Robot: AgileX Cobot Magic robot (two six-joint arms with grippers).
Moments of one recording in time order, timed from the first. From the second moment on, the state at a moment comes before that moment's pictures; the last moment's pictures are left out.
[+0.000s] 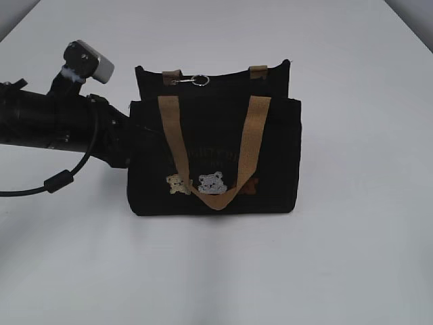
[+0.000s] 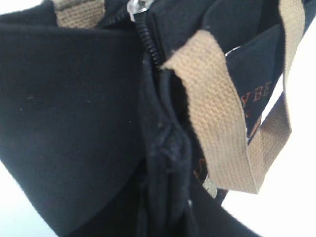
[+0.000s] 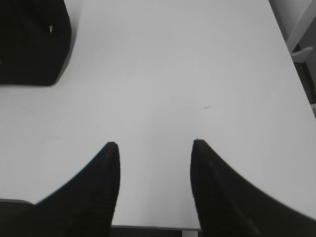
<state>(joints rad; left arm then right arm) -0.29 1.70 -0.82 -1.69 0.56 2.18 0.01 -0.01 -0.48 0.02 1.10 -0.08</state>
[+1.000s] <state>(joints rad) -0.29 1.70 -0.82 -1.69 0.56 2.18 0.19 1.87 -1.53 1.22 0.94 -0.89</state>
